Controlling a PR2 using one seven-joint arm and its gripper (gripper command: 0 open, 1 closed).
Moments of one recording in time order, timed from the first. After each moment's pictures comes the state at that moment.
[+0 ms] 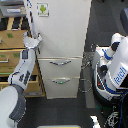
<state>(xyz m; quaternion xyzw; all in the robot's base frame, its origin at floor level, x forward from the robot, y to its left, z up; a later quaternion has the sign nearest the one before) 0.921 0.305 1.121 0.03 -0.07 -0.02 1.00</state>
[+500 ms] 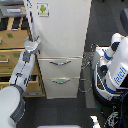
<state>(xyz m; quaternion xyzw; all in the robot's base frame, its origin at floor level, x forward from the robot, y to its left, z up) 0.922 0.313 1.092 -0.05 -0.05 -0.05 1.00</state>
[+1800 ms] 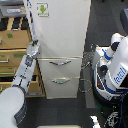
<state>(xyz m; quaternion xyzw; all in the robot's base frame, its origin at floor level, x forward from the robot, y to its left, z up) 0.923 0.320 1.043 -0.08 -0.04 -0.05 0.99</state>
